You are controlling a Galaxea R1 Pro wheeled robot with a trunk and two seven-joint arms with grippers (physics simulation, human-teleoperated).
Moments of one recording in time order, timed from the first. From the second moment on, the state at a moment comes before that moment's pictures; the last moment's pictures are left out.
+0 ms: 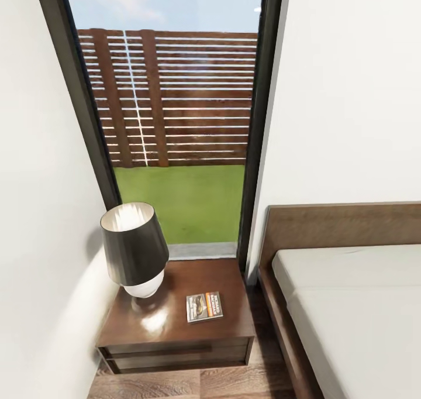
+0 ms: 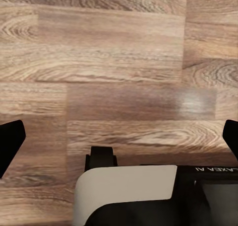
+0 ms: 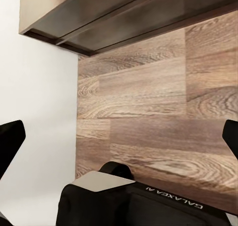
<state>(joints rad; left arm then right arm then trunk) -0.31 0.12 -0.02 -0.02 0.17 -0.12 -0.23 -0.37 -0.07 -0.05 0.08 -0.24 -0.21 0.82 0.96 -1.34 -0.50</state>
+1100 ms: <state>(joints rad) -0.31 0.07 -0.02 -0.02 0.17 -0.12 -0.23 -0.37 -0.06 -0.05 0.08 -0.24 -0.21 0.82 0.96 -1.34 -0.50</state>
